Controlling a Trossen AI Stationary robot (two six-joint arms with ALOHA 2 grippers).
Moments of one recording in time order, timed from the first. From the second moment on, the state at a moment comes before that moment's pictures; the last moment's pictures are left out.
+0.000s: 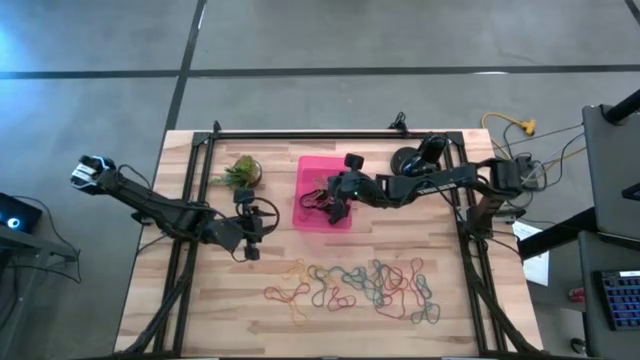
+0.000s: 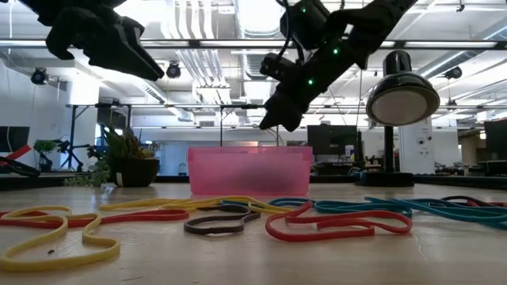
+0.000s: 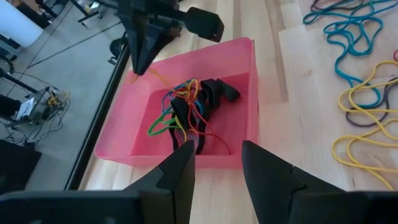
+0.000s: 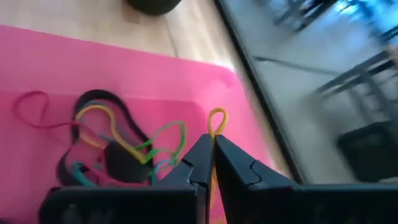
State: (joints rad) left arm -0.39 1.00 0.65 -0.31 -0.66 0.03; right arm -0.12 1.75 1.01 0.12 0.47 -0.25
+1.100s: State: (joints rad) left arm -0.40 1.33 0.64 -0.10 -0.22 -0.18; right arm 0.20 1.57 1.01 -0.19 0.10 -0.20
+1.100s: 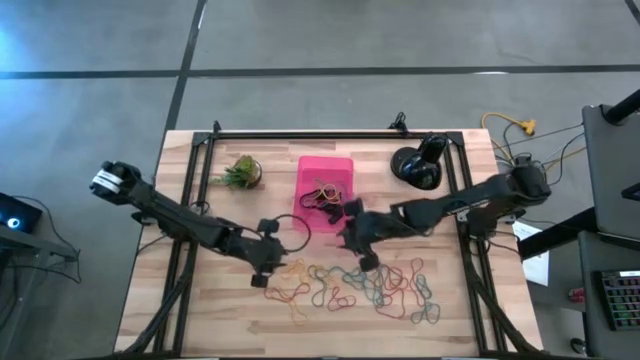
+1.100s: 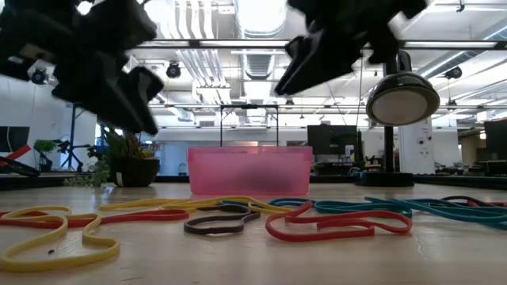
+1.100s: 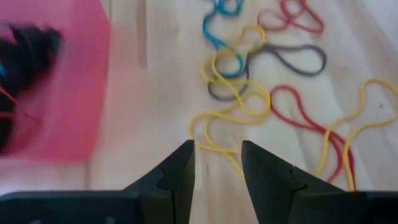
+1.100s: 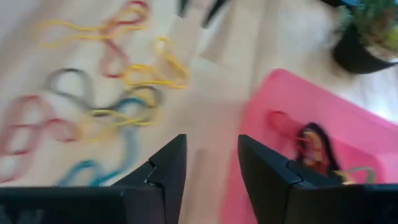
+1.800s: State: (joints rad) left arm -0.52 1.58 0.75 -0.09 -0.34 -0.28; right arm 0.47 1.51 1.00 -0.28 0.19 0.00
